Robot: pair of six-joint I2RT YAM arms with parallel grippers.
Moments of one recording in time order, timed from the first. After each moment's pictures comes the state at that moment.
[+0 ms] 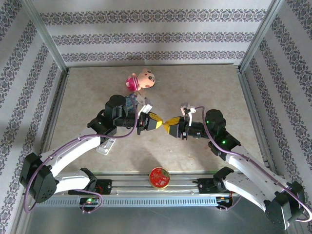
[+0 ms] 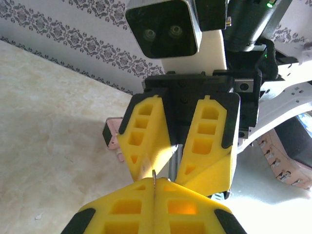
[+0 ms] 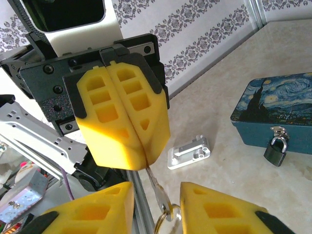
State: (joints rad) left arm -0.63 1.21 0.89 0.07 0.82 -0.19; right arm 0.55 0.86 0.58 0.13 -0.77 0.48
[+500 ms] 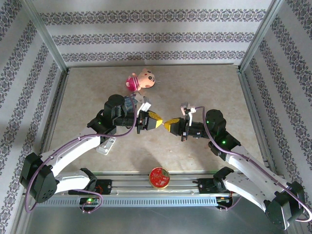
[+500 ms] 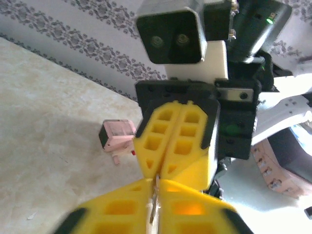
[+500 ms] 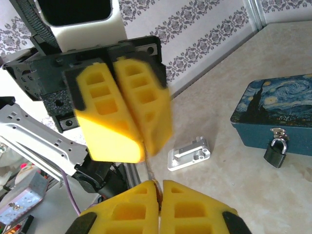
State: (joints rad) left arm -0.61 1.21 0.88 0.11 0.82 -0.28; right arm 0.55 0.86 0.58 0.13 -0.77 0.48
